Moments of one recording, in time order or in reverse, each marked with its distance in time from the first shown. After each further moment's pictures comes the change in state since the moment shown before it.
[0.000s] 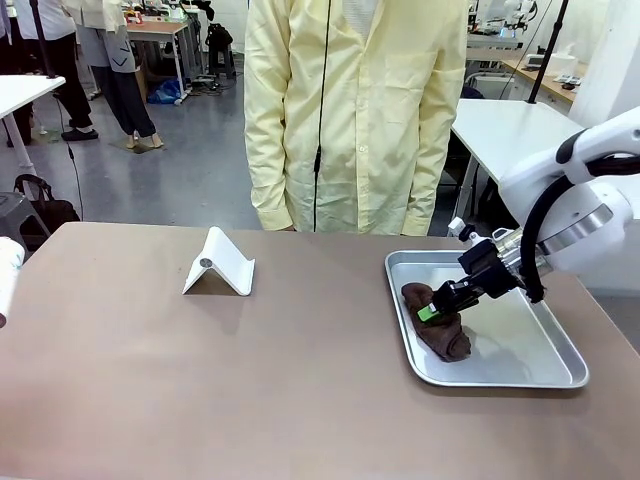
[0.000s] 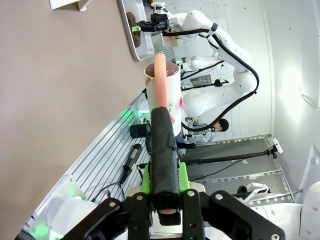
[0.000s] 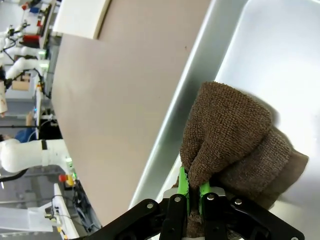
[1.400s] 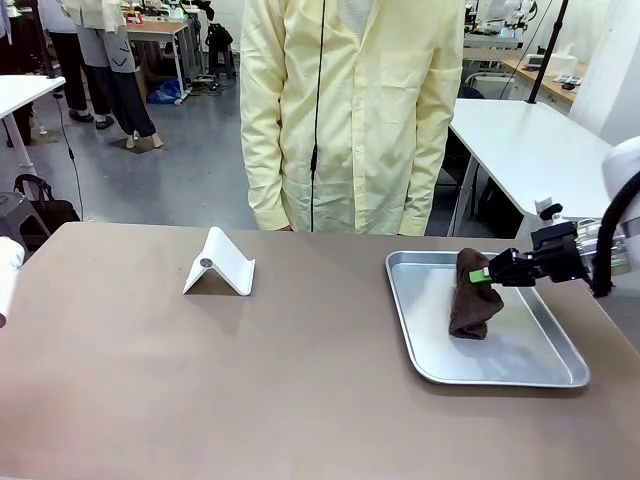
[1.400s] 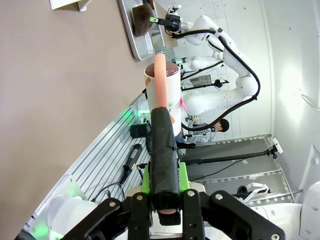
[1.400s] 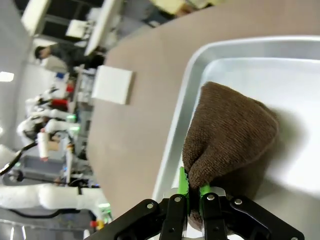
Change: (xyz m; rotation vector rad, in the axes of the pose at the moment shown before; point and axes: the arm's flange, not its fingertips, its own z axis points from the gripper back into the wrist) left arm 0.000 0.000 0.000 0.001 0.000 0.000; right arm -0.033 -0.032 0.104 0.102 -0.347 -0.148
